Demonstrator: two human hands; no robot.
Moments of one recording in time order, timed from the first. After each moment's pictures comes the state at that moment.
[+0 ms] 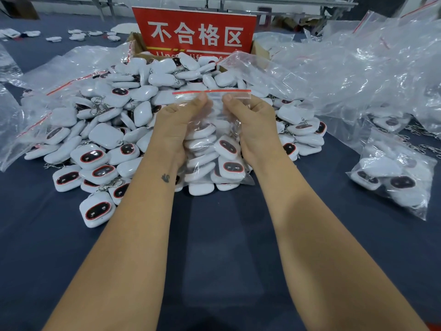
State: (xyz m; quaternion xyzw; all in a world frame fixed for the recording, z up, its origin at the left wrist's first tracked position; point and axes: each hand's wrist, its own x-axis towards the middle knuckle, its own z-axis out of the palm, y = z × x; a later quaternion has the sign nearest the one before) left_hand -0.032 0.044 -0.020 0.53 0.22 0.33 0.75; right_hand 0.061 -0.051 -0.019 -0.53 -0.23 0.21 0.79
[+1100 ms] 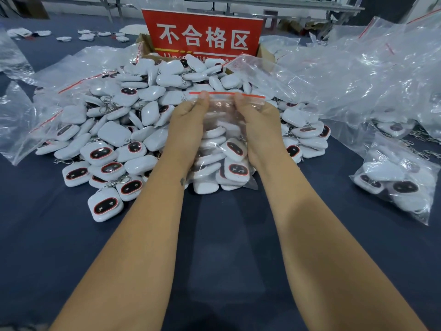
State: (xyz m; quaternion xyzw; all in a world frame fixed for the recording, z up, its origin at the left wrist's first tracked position) left_hand -0.032 0.035 -0.021 0.62 0.22 0.36 0.66; right_hand 0.056 -0.054 -0.014 -0.56 -0.22 0.19 0.77
